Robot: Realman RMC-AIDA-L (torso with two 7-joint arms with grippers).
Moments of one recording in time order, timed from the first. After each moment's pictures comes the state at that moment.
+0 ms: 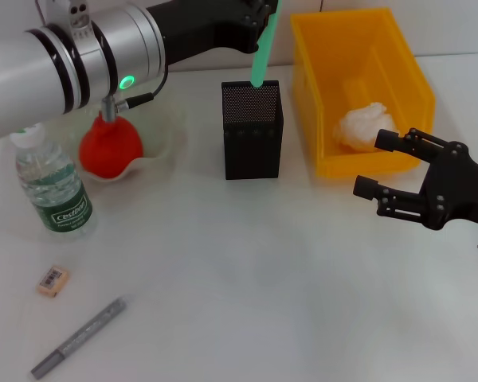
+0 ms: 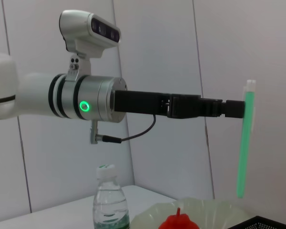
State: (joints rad) left arm -0.55 -2.08 1.64 1.20 1.57 0.61 -1.88; right arm 0.23 2.08 -0.86 -0.78 -1.53 -1.61 1.17
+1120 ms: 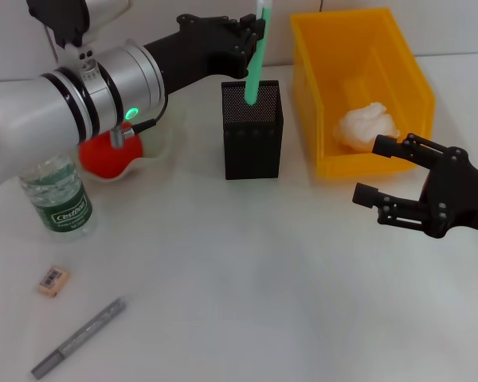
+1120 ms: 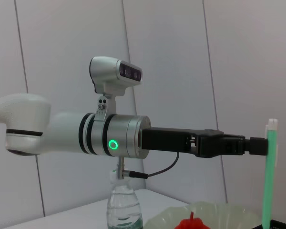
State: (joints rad) left arm -0.62 -2.08 1.66 0.91 1.12 0.60 -1.43; right arm 0.22 2.08 -0.86 -0.78 -1.53 -1.65 1.17
